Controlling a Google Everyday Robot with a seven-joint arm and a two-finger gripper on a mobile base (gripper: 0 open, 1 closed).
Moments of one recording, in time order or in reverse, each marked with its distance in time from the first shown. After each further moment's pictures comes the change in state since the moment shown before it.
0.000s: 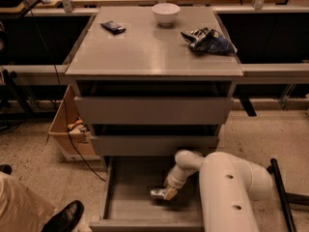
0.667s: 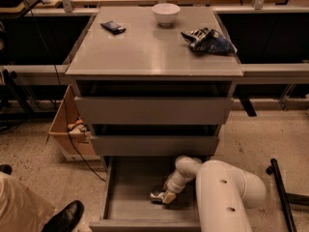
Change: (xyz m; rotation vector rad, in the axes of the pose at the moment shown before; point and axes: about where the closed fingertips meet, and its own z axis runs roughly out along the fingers) arm 0.015 -0.008 0.042 0.013 -0.031 0.002
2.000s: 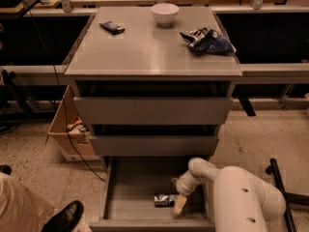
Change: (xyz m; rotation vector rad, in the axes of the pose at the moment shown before) arm 0.022 0.016 -0.025 0.012 -0.099 0.033
